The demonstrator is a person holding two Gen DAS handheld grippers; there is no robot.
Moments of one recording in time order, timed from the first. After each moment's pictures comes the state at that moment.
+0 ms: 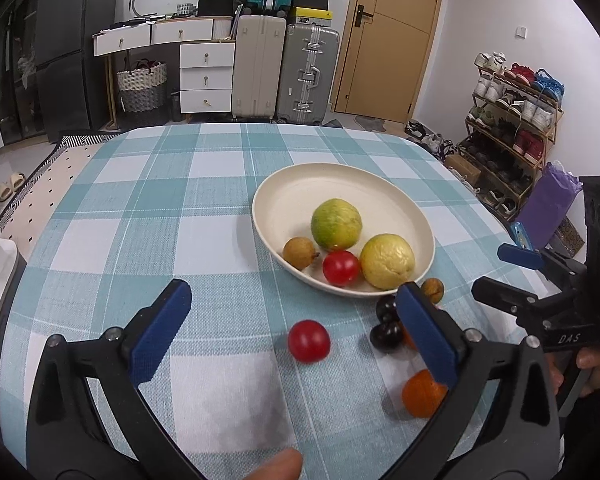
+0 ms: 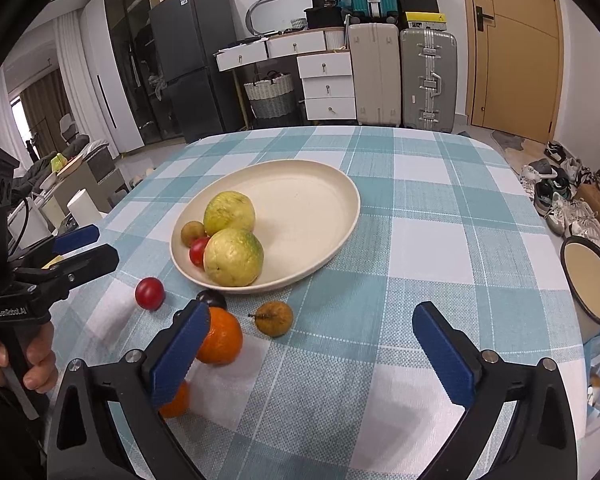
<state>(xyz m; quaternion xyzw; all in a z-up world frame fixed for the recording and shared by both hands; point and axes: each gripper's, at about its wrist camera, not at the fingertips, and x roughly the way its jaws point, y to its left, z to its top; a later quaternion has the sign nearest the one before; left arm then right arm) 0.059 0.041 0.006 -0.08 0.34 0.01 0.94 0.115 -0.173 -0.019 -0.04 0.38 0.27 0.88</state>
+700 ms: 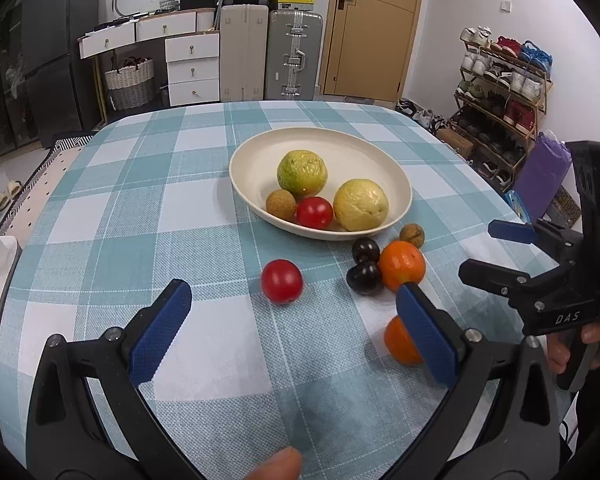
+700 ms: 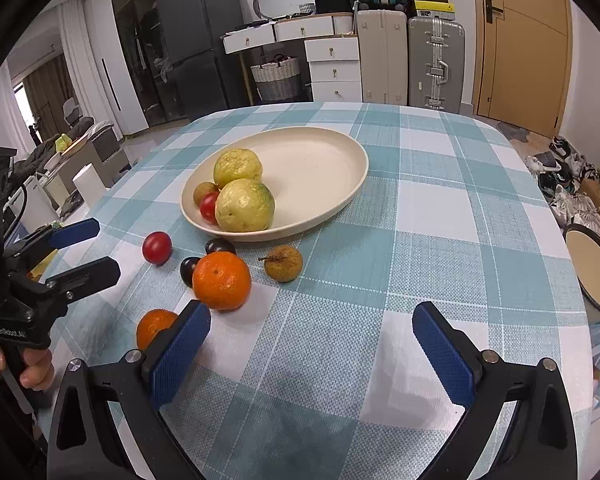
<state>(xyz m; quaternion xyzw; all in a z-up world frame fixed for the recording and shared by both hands) 0.031 0.009 -0.011 -0.05 0.37 0.00 0.93 0.086 -0.179 -0.034 -0.06 0.40 0.28 0.87</state>
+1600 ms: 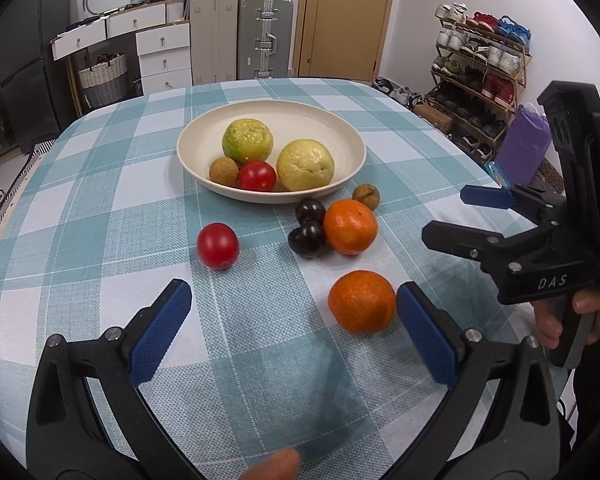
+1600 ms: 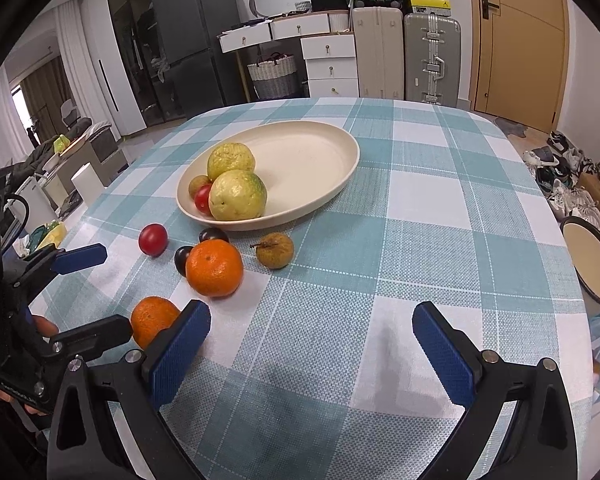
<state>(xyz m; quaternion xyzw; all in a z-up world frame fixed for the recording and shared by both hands) 0.027 -0.030 -0.028 -0.03 0.39 -0.05 0.92 0.084 -0.187 -0.037 -0.06 0.41 0.27 0.87</state>
